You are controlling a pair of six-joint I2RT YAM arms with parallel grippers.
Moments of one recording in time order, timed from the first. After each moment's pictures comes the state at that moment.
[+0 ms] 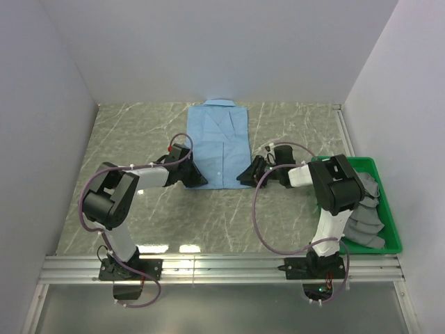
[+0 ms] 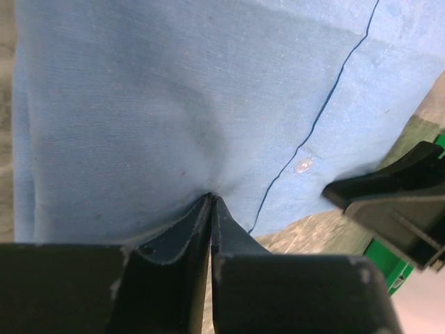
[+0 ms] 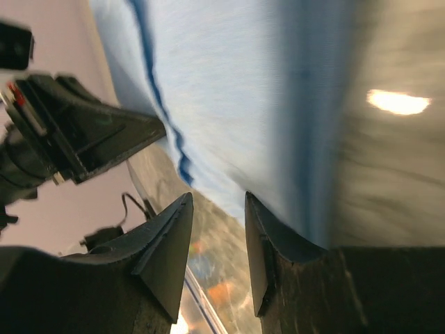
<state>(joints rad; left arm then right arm) -0.45 1.76 0.88 0.00 0.20 -0.99 0.28 1.89 0.77 0.37 -0.73 0.88</state>
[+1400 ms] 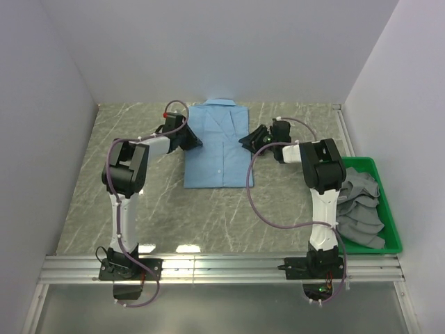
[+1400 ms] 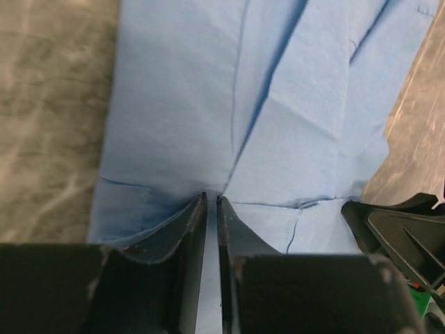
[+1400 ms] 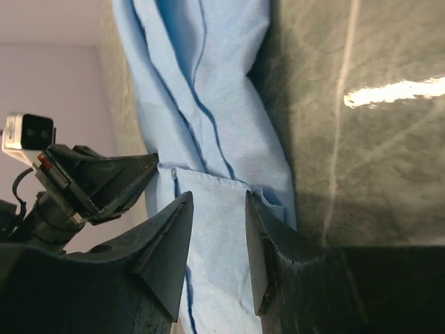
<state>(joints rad) -0.28 2.17 1.42 0.04 0.19 -0.83 0.19 2.22 1.25 0.46 -0.51 1.03</state>
